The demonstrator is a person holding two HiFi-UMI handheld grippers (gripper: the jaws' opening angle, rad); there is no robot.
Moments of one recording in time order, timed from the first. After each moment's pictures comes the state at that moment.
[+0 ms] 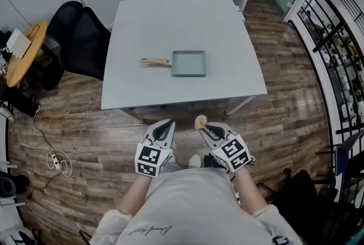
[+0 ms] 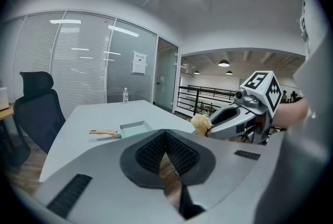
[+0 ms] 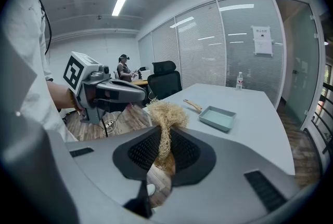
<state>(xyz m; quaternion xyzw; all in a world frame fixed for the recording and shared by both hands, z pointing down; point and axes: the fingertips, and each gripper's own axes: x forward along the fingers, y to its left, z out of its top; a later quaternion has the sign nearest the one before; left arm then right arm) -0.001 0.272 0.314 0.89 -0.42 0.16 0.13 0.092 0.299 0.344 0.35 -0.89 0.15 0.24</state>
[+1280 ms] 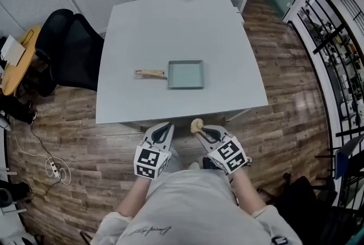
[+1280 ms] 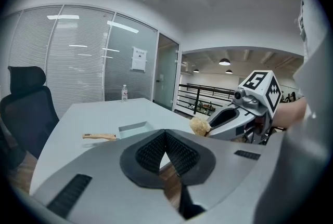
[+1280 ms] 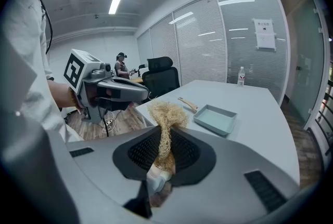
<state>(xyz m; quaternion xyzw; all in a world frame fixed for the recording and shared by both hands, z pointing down) 0.010 0.208 0.338 0.89 -0.41 0.17 0.14 0.095 0.237 0.369 0.33 -0.89 0.16 0.25</state>
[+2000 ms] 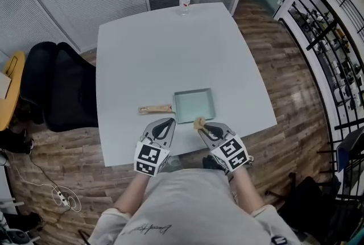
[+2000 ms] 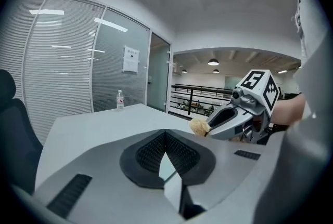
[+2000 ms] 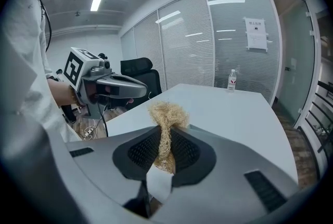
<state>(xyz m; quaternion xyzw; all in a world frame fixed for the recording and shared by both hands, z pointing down) -0.019 0.031 0.331 0.92 -0.33 0.17 0.10 0.065 0.072 0.368 0.40 -0.86 0.17 0.25</state>
